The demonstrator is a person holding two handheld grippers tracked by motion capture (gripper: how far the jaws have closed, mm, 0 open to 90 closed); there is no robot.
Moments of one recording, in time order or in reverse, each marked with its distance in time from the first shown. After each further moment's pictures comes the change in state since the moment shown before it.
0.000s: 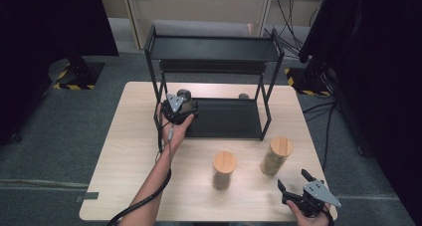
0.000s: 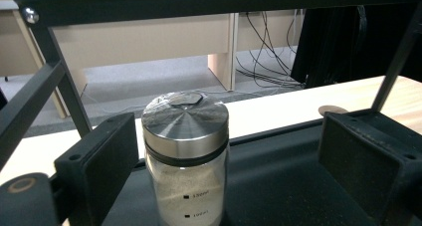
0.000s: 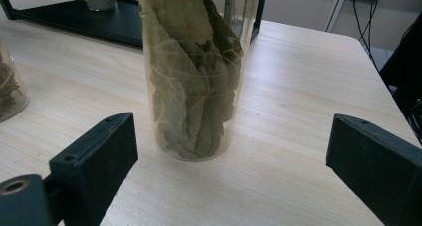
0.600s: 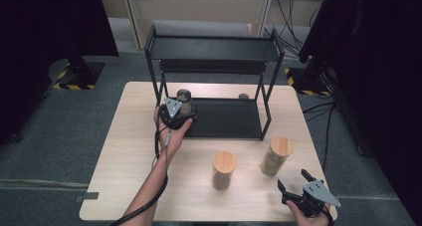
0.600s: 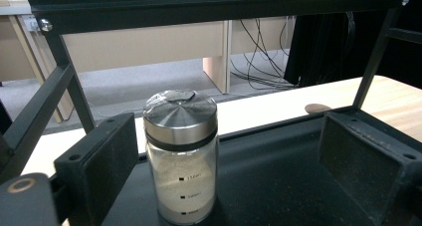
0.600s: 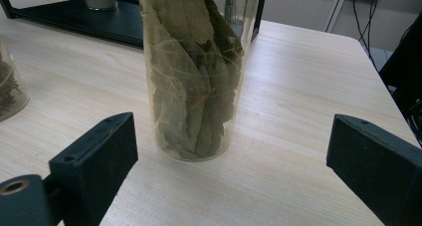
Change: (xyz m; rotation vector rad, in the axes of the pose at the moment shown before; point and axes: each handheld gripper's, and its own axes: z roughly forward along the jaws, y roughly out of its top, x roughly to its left) left arm -0.002 -0.001 -0.023 -0.011 -0.024 0.011; right arm 0.001 0.000 0.000 0.000 -0.002 -0.003
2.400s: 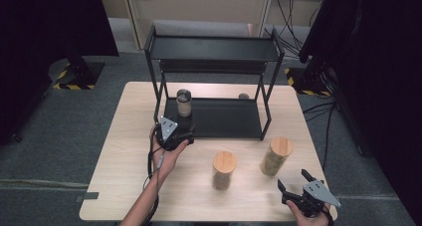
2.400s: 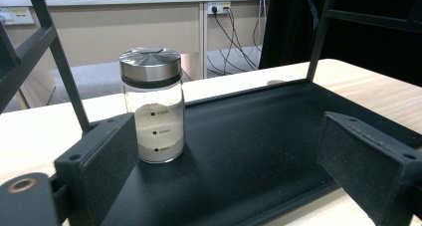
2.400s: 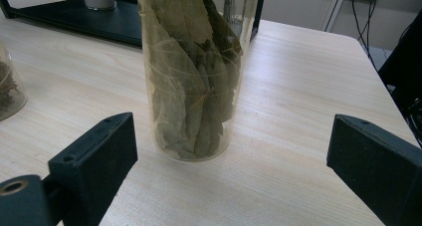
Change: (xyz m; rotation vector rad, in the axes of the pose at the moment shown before) left arm -0.010 -0.034 -0.053 -0.011 -0.098 -0.009; right arm 0.000 0.000 0.000 0.002 -0.004 0.001
